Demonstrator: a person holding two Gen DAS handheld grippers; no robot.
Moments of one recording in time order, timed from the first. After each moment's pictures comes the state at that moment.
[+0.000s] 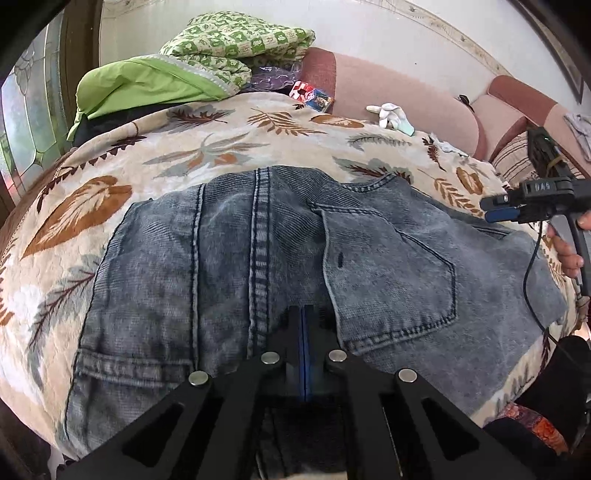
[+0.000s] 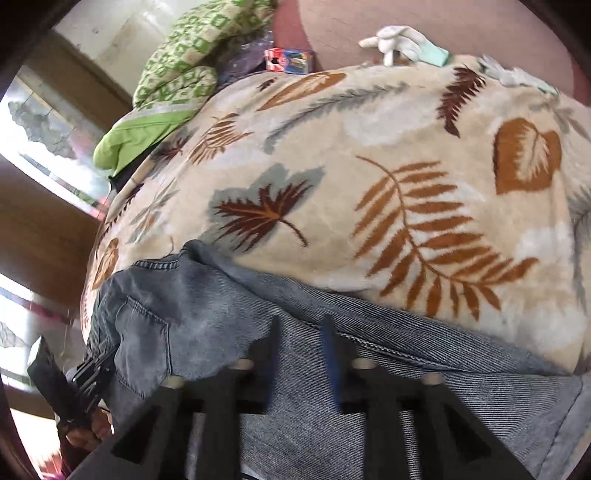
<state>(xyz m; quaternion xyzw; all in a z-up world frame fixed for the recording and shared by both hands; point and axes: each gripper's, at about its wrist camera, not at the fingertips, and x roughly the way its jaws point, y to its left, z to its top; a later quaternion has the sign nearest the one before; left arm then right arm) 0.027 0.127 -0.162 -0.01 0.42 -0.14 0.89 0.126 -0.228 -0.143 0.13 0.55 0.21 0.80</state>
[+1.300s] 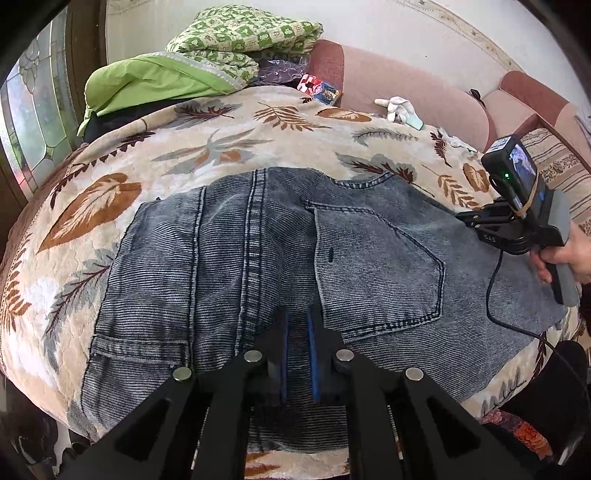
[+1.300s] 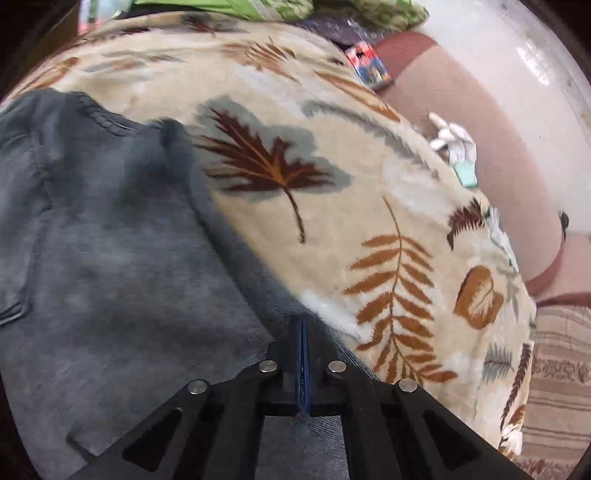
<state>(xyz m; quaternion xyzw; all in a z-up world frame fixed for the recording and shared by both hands) 0.024 0.116 -0.145 -0.01 0.45 -0.11 0.89 0.136 -0.106 -0.186 -0.27 0.49 0.12 0.82</state>
